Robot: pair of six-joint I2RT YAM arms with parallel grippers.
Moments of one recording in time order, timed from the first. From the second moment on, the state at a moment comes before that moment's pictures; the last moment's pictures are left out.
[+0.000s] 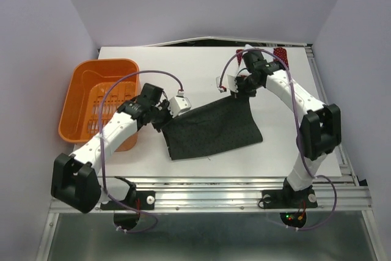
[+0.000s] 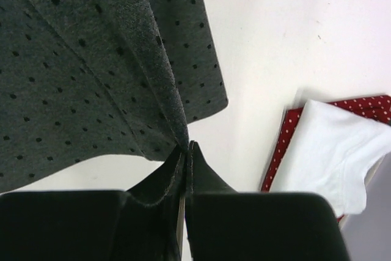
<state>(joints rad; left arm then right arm) -0.48 1.22 0.94 -0.68 0.26 0.61 0.37 1.74 1.54 -0.90 -0.29 -1.28</state>
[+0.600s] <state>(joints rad) -0.38 1.63 1.06 -0.59 0.26 0.59 0.35 2.19 1.79 -0.66 -0.23 -1.16</state>
